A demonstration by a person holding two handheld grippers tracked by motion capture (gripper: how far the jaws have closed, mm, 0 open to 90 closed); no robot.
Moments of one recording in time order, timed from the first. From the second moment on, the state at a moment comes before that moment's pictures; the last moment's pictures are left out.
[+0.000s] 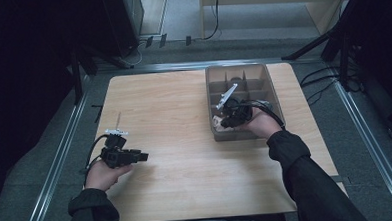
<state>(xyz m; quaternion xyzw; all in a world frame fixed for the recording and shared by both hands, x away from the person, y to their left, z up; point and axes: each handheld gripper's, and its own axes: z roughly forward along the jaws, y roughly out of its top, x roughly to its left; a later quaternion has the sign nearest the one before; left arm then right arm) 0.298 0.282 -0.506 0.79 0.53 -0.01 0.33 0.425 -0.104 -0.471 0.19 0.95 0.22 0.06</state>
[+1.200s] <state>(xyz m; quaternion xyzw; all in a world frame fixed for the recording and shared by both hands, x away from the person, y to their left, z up) 0.298 0.282 -0.507 0.79 0.53 -0.01 0.33 0.432 -0.091 -0.490 0.18 0.96 0.19 0.05</state>
